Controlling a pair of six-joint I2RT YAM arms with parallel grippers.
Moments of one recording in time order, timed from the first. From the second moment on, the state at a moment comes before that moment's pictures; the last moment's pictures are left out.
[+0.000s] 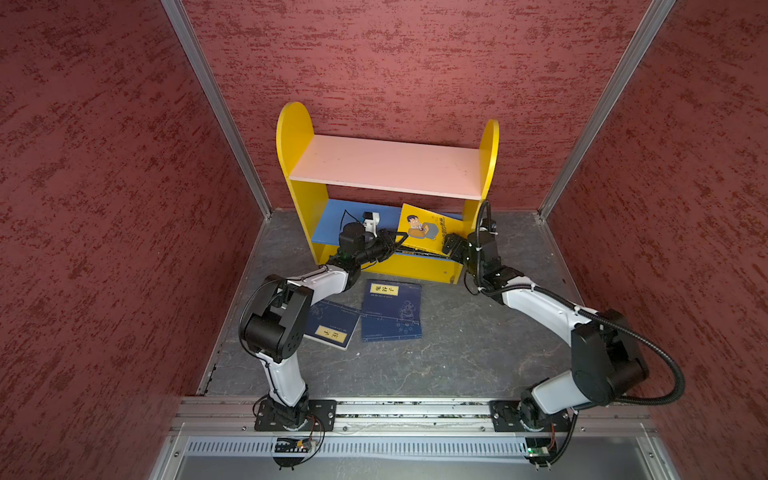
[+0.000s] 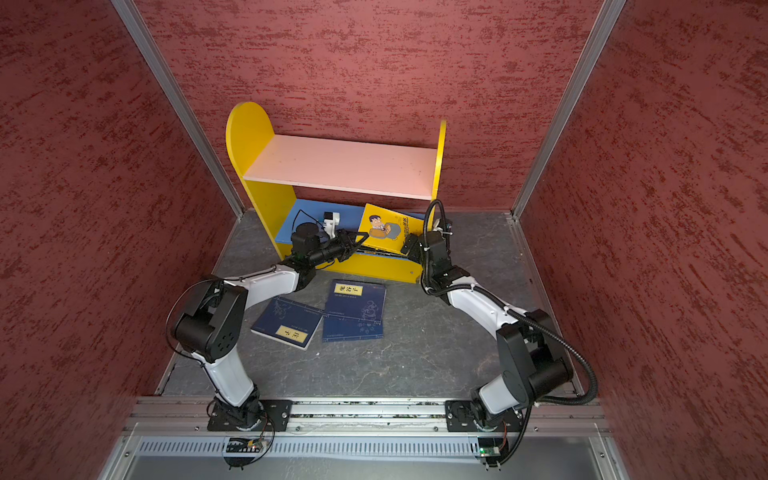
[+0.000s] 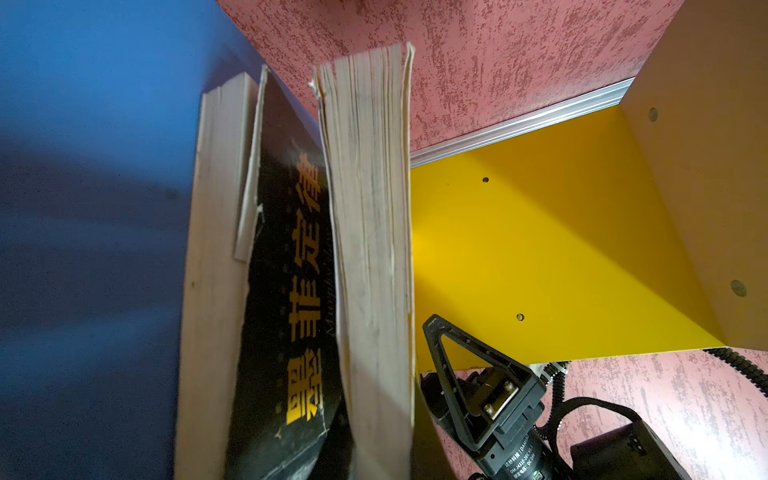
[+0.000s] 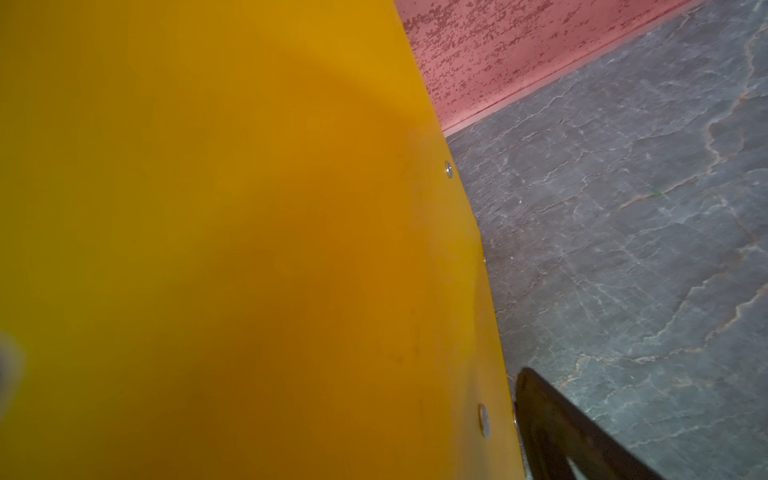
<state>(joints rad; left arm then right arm) -0.39 1.80 1.06 0.58 0.57 -1.14 0.41 1.52 0.97 0.09 0.25 0.70</state>
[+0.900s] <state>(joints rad) -0.39 1.68 1.16 0.09 0.45 -0.92 0.41 1.60 1.00 0.11 0.28 0.73</state>
